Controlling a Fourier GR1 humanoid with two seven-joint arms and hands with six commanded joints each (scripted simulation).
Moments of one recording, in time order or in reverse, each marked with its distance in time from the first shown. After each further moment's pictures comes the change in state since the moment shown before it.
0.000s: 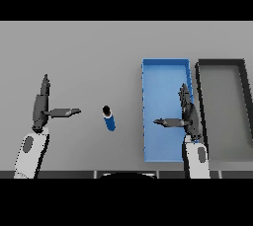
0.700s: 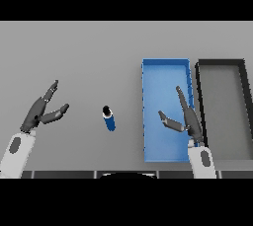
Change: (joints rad) left arm 0.017 0.204 -0.069 0.012 0.004 -0.354 -0.167; right arm 0.048 -0.152 0.122 -0.104 0.218 0.043 -0.055
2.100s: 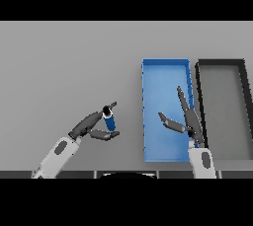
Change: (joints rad) left arm -0.082 -0.289 -0.321 0.044 -0.199 -0.071 0.096; right arm 0.015 0.015 -0.011 -0.016 -0.043 0.017 0.016
